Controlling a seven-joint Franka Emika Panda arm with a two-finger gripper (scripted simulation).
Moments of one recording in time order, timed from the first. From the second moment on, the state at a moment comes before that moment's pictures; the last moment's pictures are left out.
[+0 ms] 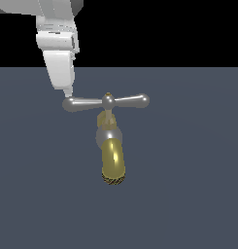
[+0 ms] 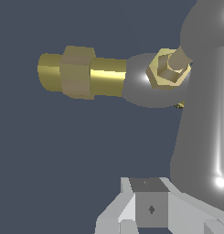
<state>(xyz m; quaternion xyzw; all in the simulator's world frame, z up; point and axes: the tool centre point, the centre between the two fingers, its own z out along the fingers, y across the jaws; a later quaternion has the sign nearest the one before) -0.035 0.144 0.210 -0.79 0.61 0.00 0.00</state>
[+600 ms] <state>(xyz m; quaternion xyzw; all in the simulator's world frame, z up) -0.022 0.141 0.198 -0.77 0.63 0.00 0.00</state>
